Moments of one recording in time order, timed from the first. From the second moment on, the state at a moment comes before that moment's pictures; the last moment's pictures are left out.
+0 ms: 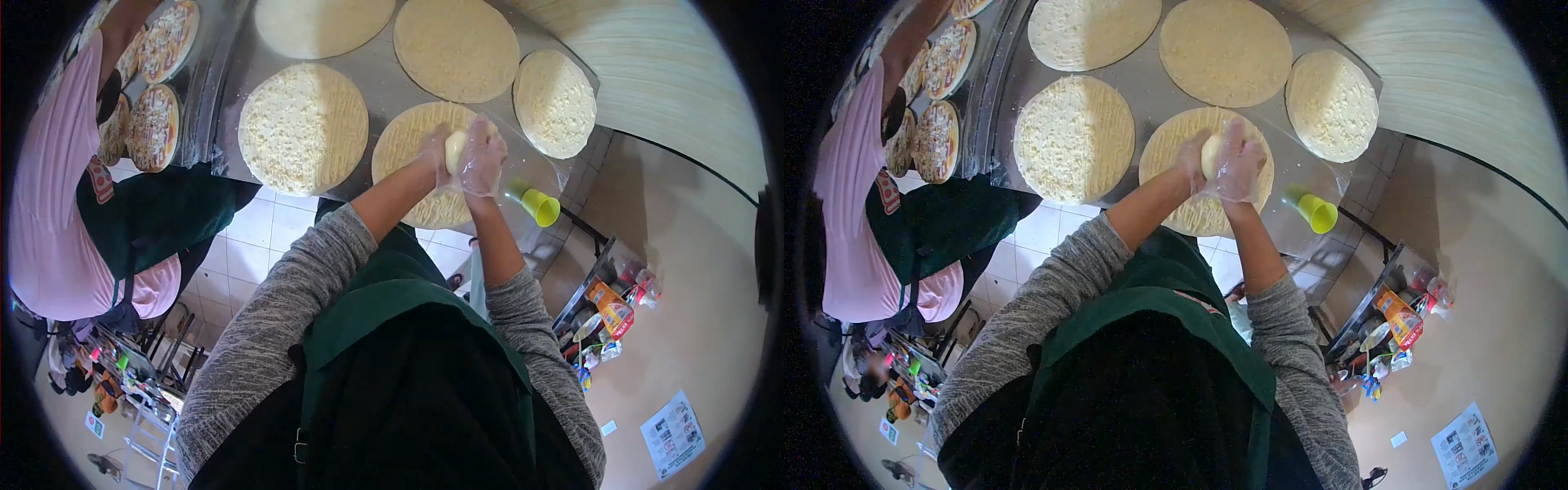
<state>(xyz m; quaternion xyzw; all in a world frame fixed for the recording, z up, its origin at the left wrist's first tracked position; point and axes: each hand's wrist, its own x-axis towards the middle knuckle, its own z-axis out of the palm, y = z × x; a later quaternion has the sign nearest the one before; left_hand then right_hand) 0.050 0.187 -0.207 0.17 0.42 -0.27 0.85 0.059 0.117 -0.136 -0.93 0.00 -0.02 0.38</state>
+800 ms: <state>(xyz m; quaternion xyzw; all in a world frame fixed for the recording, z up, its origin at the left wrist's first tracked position) -0.055 0.215 -0.192 0.08 0.50 -0.26 0.82 -0.023 0.148 -0.128 -0.88 0.14 0.17 0.43</state>
